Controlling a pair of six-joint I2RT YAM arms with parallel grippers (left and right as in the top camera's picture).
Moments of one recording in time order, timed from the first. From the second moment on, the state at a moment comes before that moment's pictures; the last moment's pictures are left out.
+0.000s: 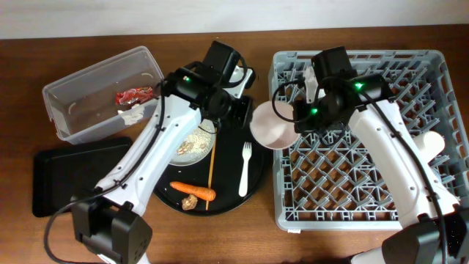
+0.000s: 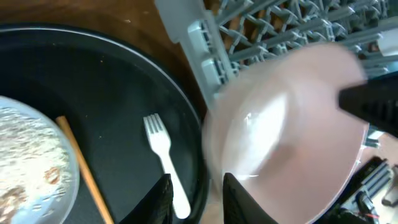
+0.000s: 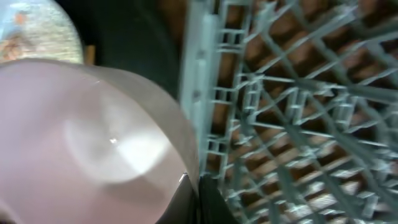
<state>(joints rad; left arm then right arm) -0.50 1.84 1.77 -1.07 0.32 -0.20 0.24 1.64 1.53 -1.16 -0.16 0.21</state>
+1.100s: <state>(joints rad) -0.05 1.70 1.77 -1.26 0.21 -0.19 0.14 1.98 1.60 -1.14 0.69 0.39</state>
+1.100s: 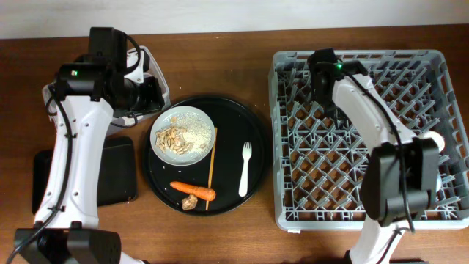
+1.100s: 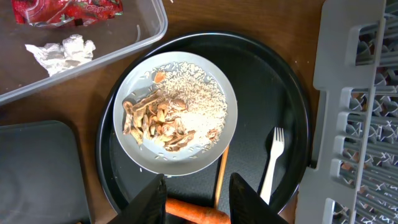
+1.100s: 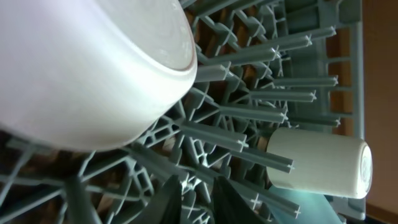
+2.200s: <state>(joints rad) -0.05 1.70 1.63 -1.34 0.07 -0.18 0.63 2.13 1.60 -0.95 0.04 0.65</state>
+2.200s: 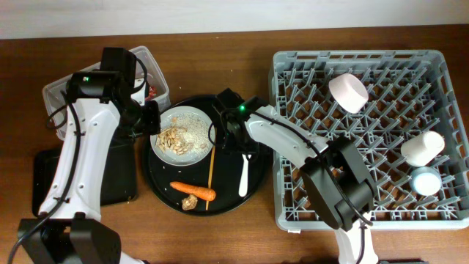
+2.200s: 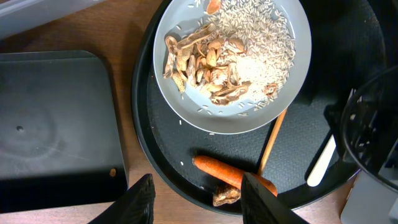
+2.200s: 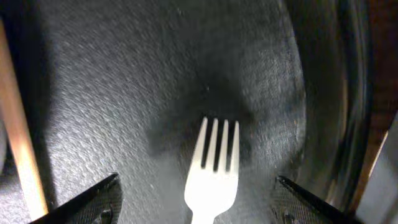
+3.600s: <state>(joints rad) -0.05 1.70 1.63 -1.34 0.07 -0.18 0.50 1.76 1.66 -1.21 0.04 0.49</state>
